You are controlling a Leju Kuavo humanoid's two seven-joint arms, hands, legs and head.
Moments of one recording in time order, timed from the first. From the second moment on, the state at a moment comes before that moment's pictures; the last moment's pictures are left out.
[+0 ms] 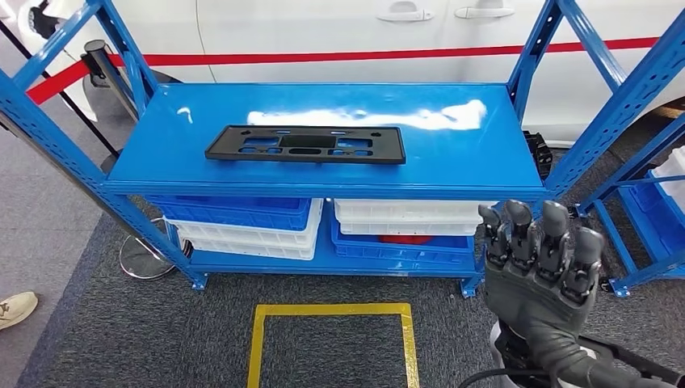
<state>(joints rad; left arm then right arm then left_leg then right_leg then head) -0.05 -0.04 1.13 -0.25 -0.66 -0.09 -0.29 -0.06 0.11 0.08 -2.04 -0.13 0.72 -0.68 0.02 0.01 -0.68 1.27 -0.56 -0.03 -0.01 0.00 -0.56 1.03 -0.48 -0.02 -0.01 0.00</state>
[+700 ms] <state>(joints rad) -0.06 -0.06 1.18 -0.23 -0.70 -0.08 -0.29 -0.05 -0.08 0.28 -1.88 -0.08 0.55 -0.69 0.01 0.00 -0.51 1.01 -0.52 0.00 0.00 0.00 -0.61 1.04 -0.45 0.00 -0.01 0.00</state>
